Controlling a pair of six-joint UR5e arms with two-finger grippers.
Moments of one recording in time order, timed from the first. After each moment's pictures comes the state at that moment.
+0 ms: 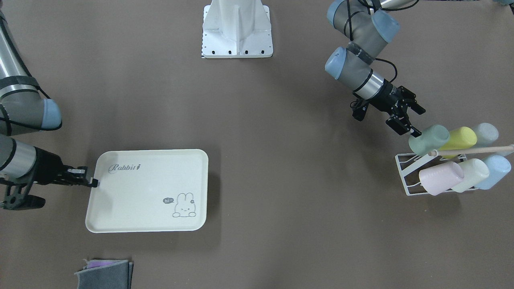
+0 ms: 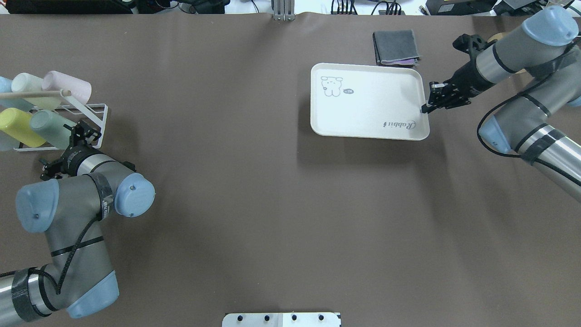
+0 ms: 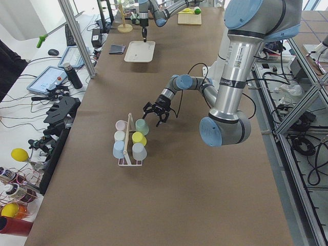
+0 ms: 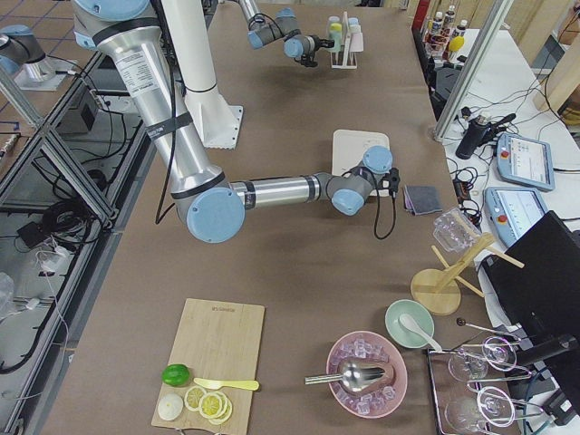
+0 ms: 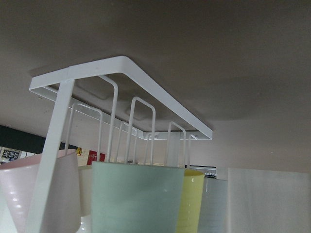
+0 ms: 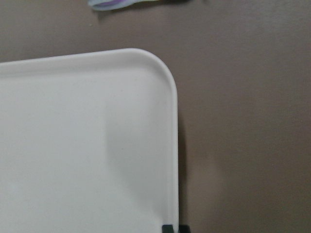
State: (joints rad) left arm -0.47 -1.85 -1.84 -0.91 -0.93 0.58; right arm 1.01 -1.12 1.24 -0.81 2.46 1.04
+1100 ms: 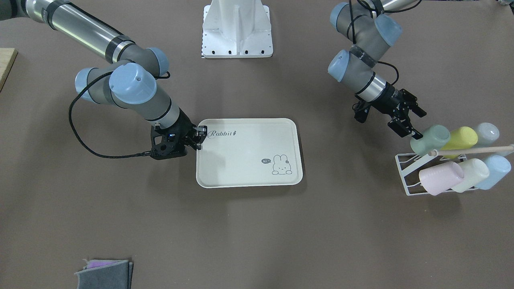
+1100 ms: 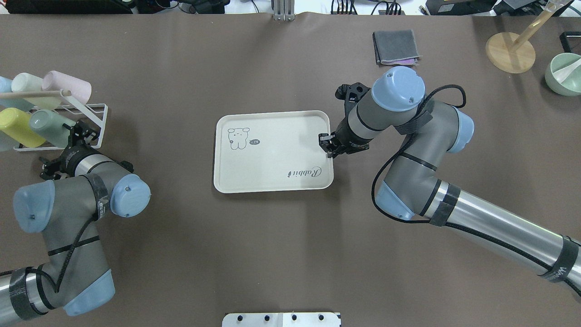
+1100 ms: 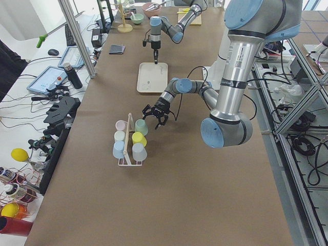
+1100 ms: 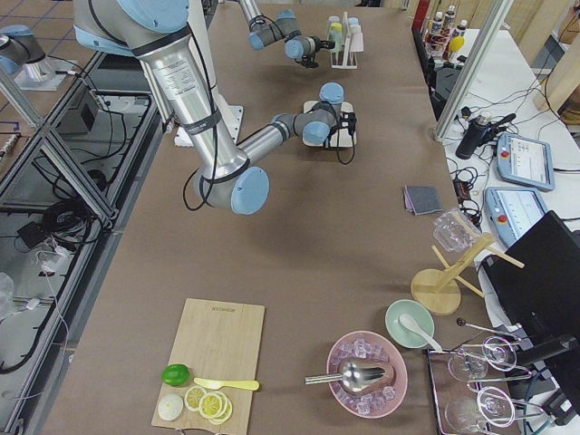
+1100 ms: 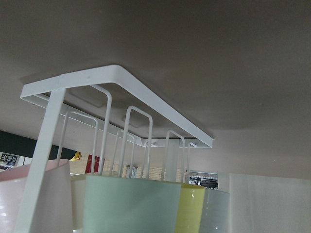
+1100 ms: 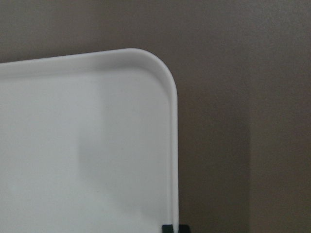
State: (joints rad) left arm -0.47 -1.82 -1.81 -0.98 -0.90 0.58; right arm 0.65 -0.98 1.46 -1.12 2.09 1.18
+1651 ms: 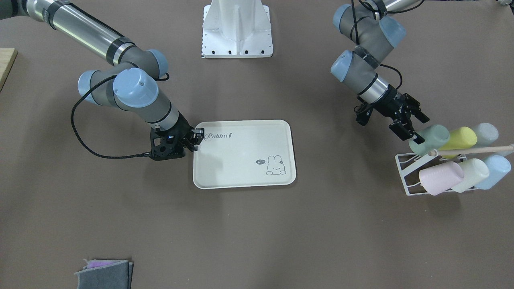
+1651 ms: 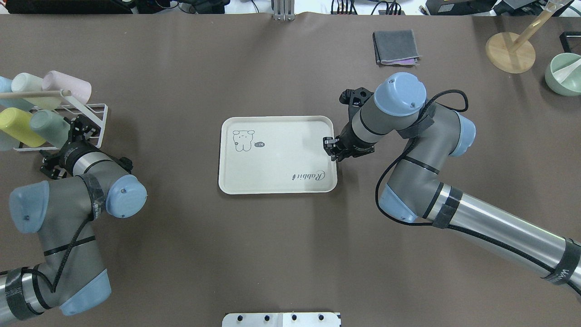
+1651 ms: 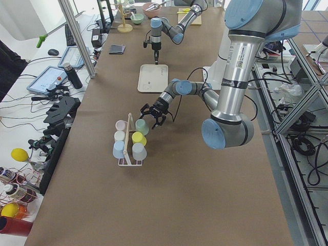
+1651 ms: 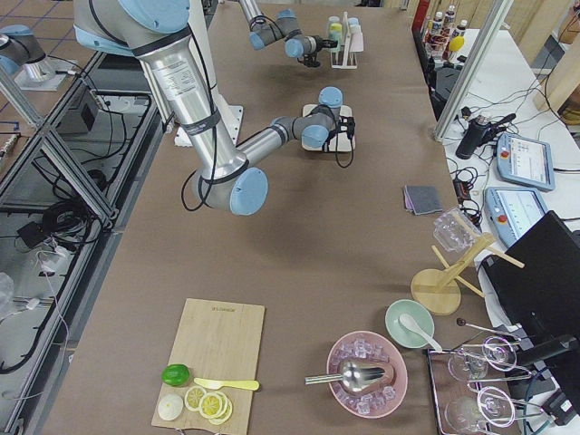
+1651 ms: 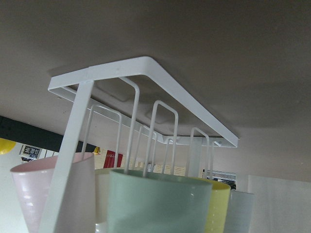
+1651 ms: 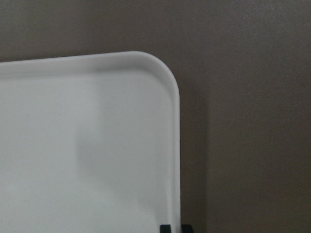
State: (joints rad) left arm -0.48 -1.81 -1.81 -1.03 -0.86 0.58; right arm 0.65 -1.00 1.45 -1.11 2.09 1.18
